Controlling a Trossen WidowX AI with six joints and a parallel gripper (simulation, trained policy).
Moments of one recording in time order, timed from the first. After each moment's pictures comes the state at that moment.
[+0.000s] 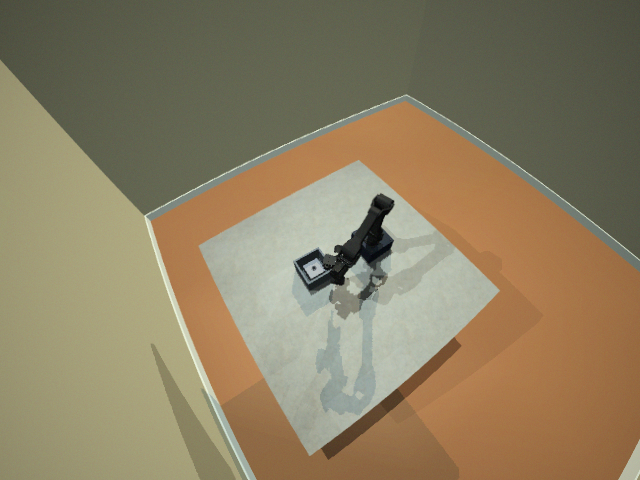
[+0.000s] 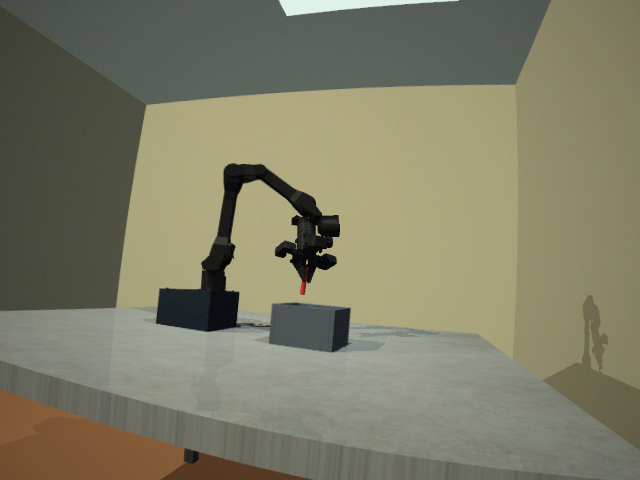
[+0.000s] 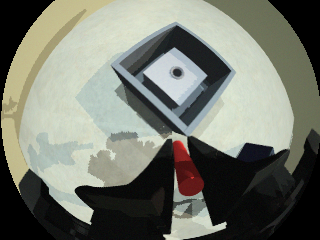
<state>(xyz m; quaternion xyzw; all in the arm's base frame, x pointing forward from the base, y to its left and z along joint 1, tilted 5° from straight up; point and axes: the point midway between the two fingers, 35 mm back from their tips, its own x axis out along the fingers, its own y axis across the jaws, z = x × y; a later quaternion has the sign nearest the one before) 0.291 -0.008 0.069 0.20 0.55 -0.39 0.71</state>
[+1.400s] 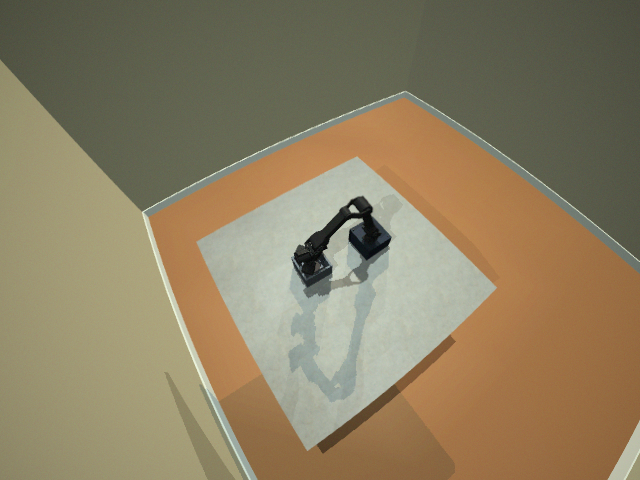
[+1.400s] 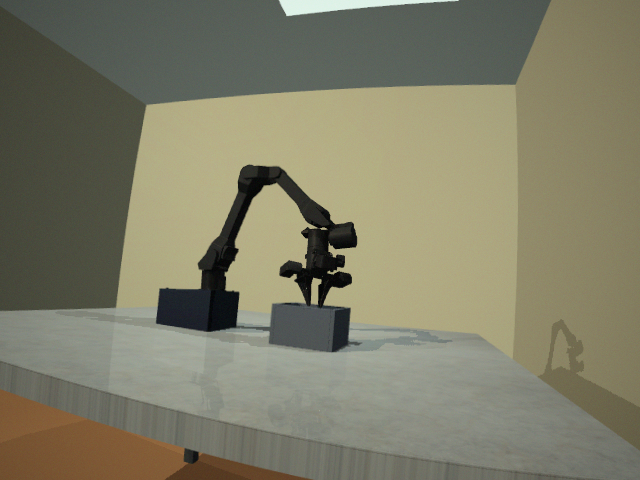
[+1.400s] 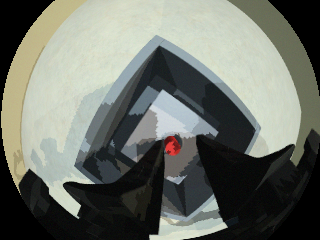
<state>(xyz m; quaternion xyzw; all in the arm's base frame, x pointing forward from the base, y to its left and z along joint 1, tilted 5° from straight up) 0.332 -0.129 0.005 0.27 0.56 -0.42 0.66</state>
